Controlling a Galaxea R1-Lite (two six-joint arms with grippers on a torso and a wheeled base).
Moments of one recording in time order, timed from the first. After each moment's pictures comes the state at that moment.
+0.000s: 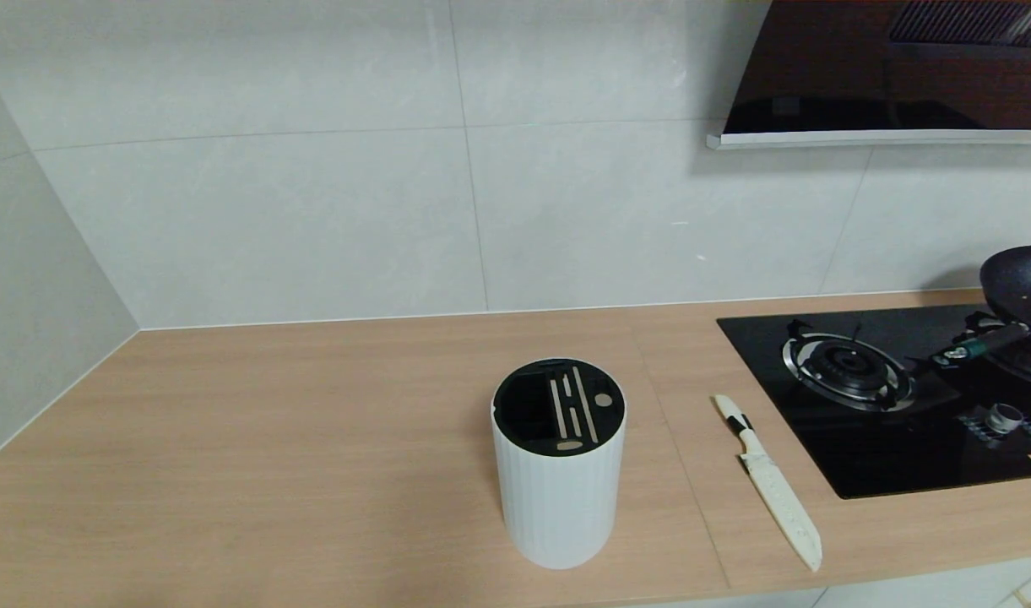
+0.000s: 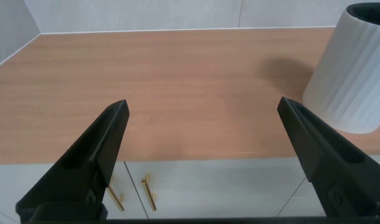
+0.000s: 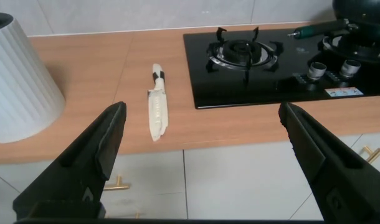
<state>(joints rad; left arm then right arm) 0.01 0.00 0.00 0.00 0.03 0.00 0.00 0.00 0.00 0.00 -0.04 -0.01</state>
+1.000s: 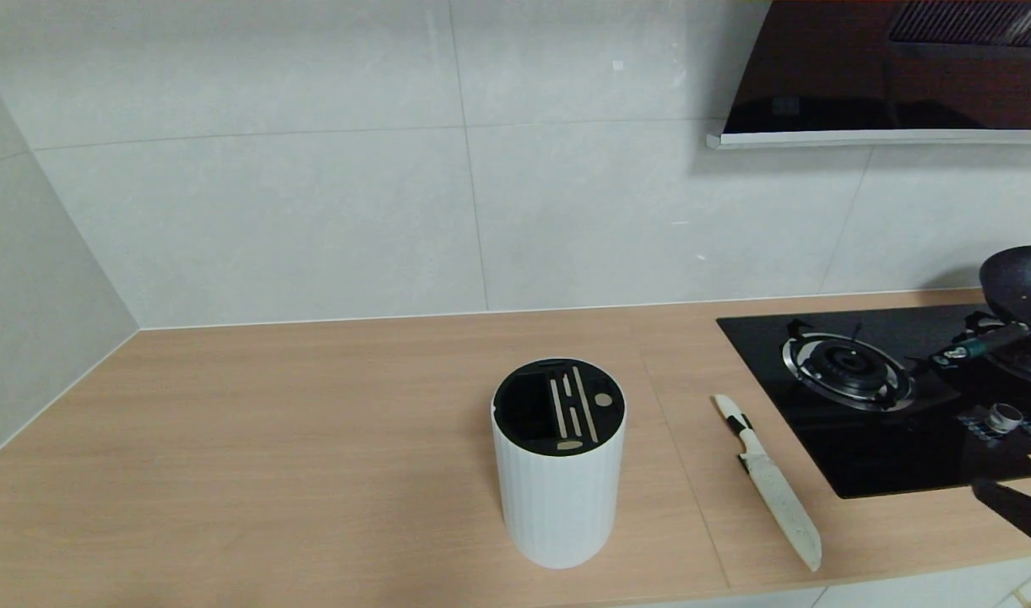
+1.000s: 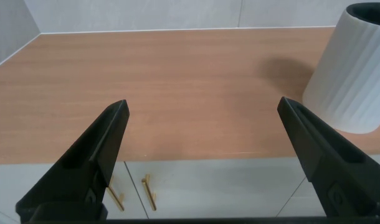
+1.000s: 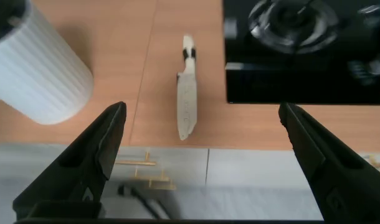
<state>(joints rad) 0.01 0.00 0.00 0.00 0.03 0.00 0.08 0.92 -0.39 -0.13 0.04 0.02</state>
